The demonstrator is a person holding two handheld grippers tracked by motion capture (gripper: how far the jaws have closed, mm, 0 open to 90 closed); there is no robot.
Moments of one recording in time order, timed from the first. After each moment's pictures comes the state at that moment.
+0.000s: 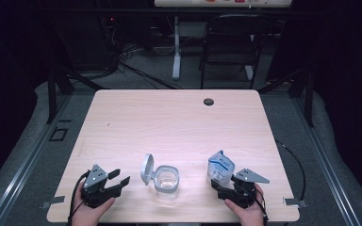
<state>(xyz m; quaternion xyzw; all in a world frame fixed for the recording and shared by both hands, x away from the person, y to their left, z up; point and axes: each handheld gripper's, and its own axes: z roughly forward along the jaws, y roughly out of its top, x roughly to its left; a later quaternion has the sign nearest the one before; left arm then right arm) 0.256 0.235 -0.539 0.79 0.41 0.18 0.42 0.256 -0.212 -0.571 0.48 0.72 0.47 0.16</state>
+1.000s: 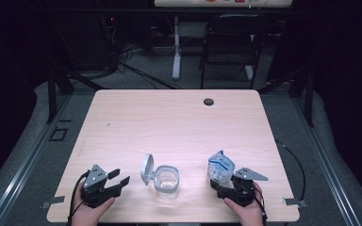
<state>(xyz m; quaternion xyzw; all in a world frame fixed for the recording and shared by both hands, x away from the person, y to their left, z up) 0.256 0.235 -0.538 0.79 0.41 0.18 0.42 0.261 -0.212 -0.576 0.49 0.72 0.46 0.14</state>
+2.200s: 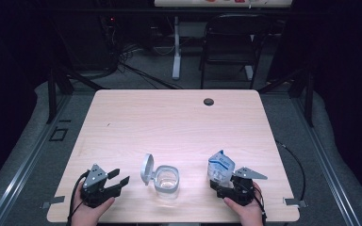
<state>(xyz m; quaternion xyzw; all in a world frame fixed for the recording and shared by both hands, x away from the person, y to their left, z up) 0.256 0.236 -0.538 0.78 0.41 0.19 0.43 0.266 -0.213 -0.581 0.50 0.72 0.46 0.13</state>
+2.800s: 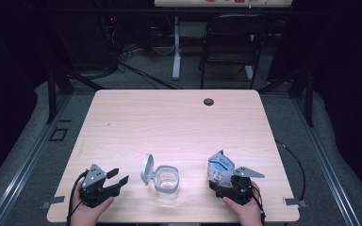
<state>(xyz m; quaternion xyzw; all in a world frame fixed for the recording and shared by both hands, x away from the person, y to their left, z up) 0.256 0.238 -0.537 0.78 0.41 0.19 0.43 0.270 -0.210 -0.586 0.51 0.72 0.45 0.12</state>
